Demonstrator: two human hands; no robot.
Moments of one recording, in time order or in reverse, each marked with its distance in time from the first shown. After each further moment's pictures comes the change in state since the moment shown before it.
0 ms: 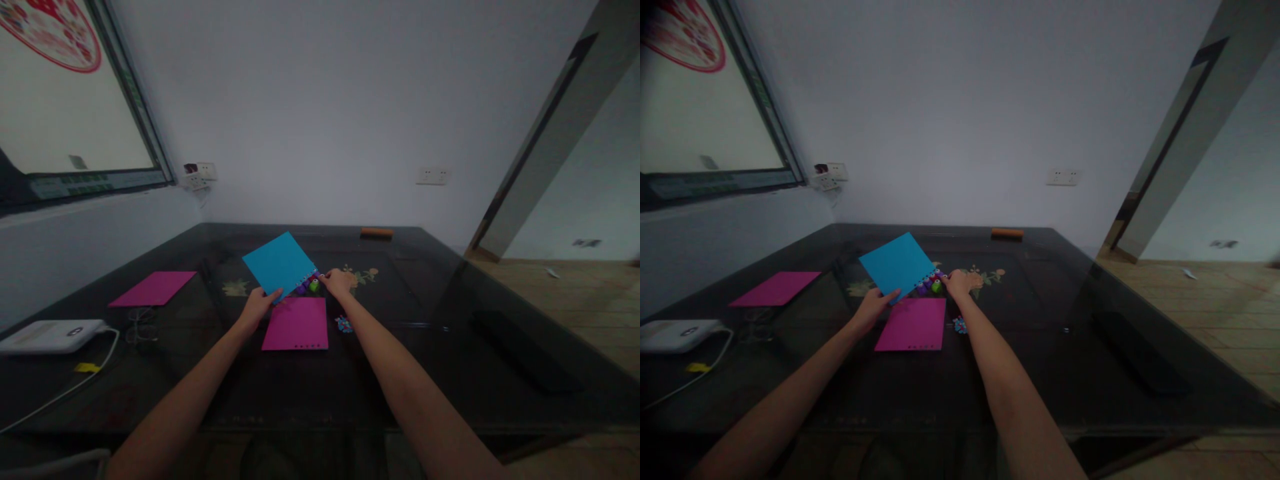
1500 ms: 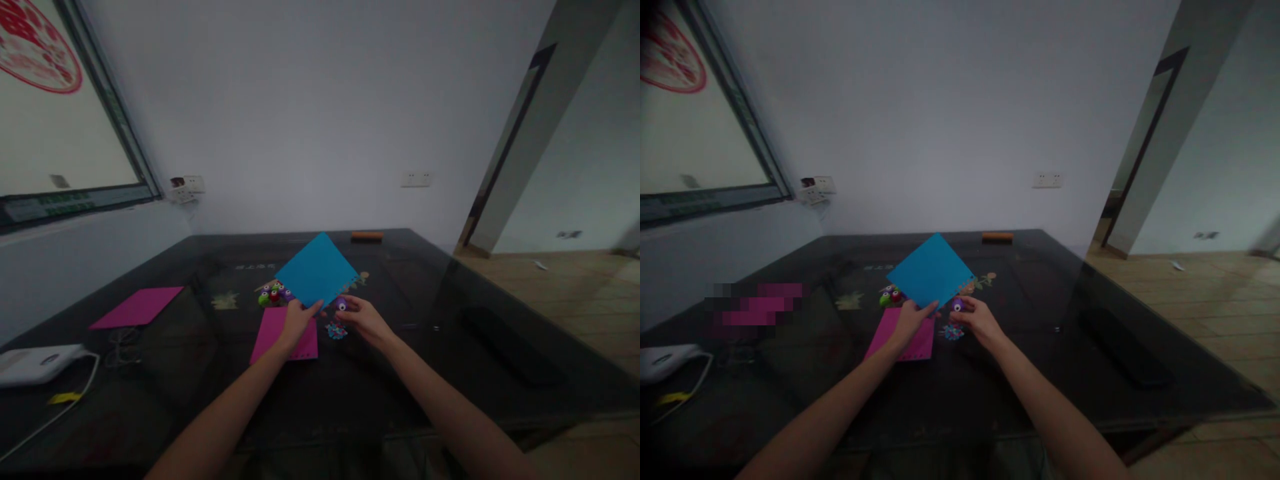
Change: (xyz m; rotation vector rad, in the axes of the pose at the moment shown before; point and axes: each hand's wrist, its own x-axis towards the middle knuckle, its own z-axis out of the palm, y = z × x) left_hand -0.038 0.037 0.114 -0.063 -0.131 0.149; right_hand -0.108 0.068 -0.057 1.470 -0.328 0.059
